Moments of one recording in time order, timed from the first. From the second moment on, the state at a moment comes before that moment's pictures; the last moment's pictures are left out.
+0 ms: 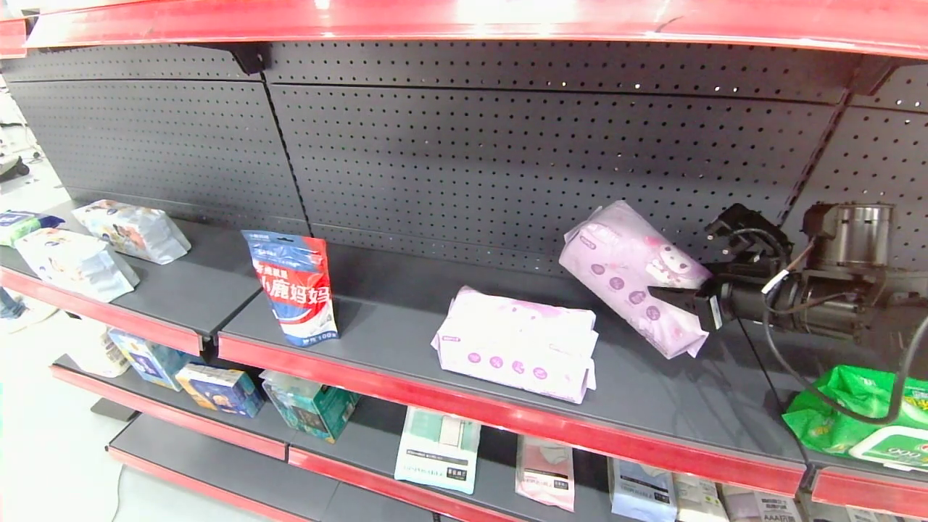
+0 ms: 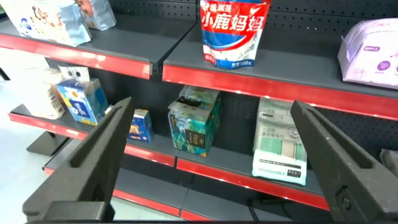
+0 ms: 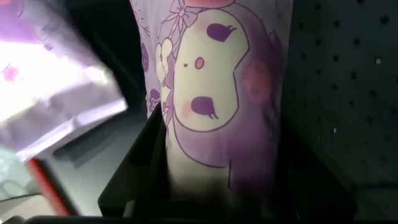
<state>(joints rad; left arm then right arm) 0.00 0.00 0.00 0.00 0.04 0.00 0.05 1.78 -0.82 -0.55 0.39 -0.46</state>
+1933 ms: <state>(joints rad) 0.00 0.00 0.00 0.00 0.04 0.00 0.08 2.09 -1.04 -0.54 0.67 -0.67</state>
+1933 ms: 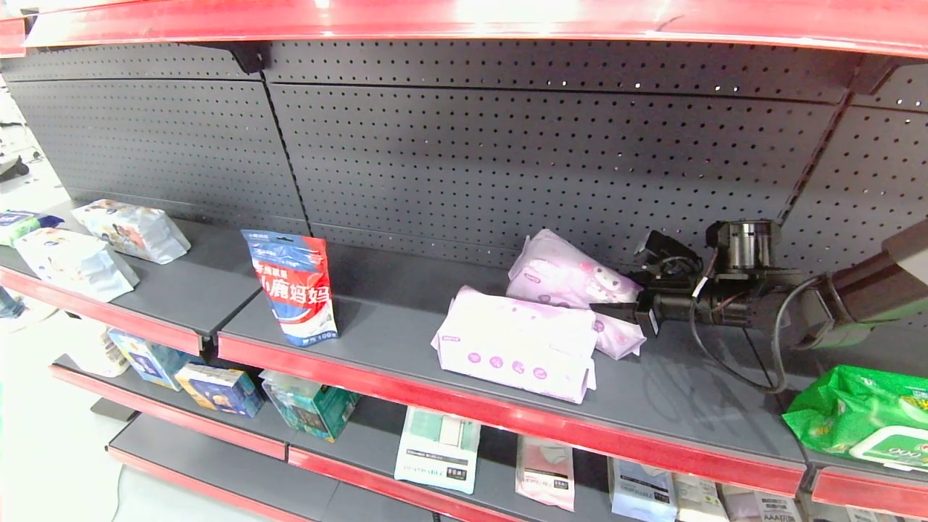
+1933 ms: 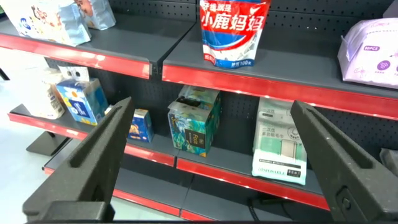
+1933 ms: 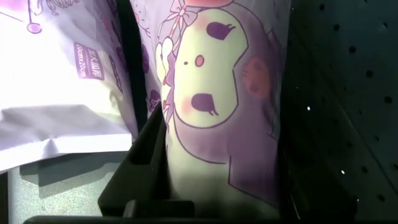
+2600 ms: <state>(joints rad) 0.00 0.00 0.00 0.00 0.04 0.00 0.10 2.08 -1.04 -0.54 0.66 -0.66</state>
